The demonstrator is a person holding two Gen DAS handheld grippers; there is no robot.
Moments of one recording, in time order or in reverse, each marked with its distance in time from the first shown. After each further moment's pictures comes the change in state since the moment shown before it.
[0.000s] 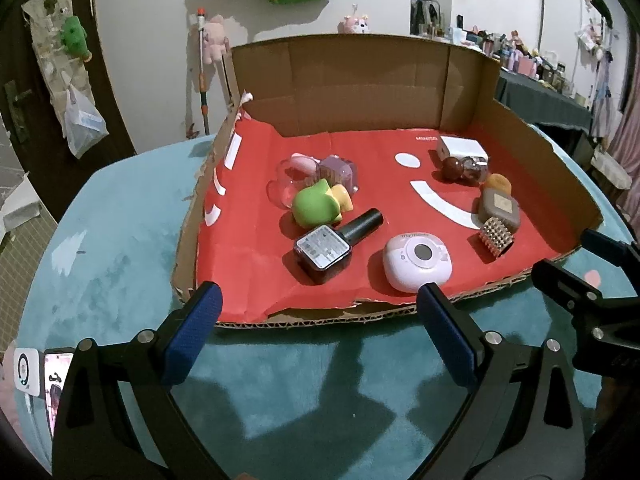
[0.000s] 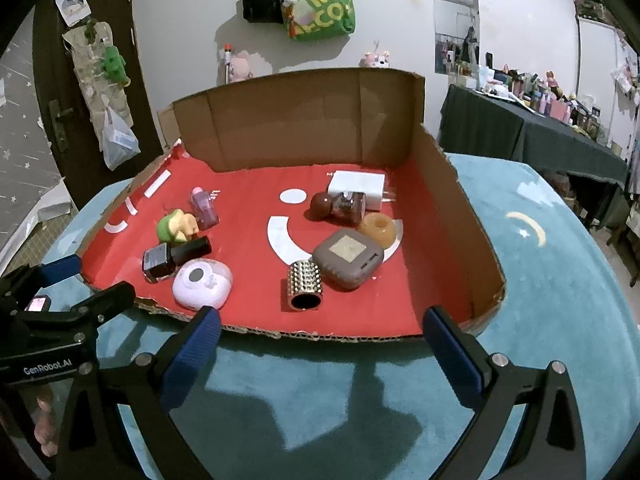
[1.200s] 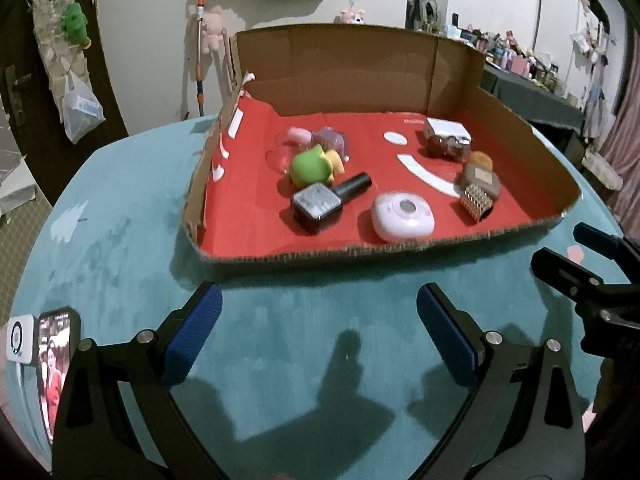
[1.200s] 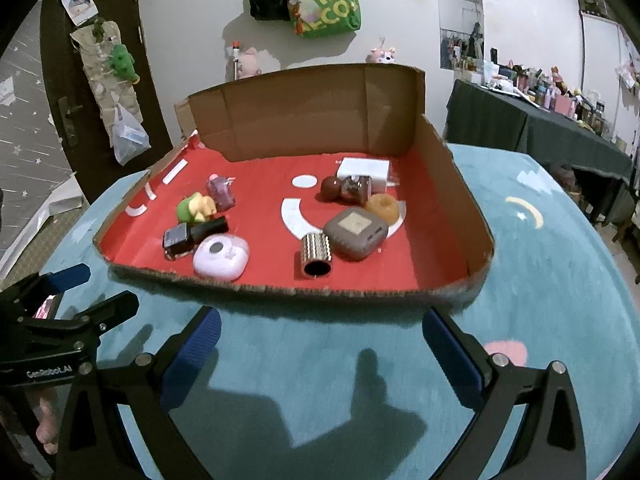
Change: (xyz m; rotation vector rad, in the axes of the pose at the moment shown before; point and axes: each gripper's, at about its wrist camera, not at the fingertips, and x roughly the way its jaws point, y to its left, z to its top) left arm -0.022 0.002 -0.034 -0.013 0.021 -0.039; right arm -0.025 0.000 -0.024 0.002 0.015 0.041
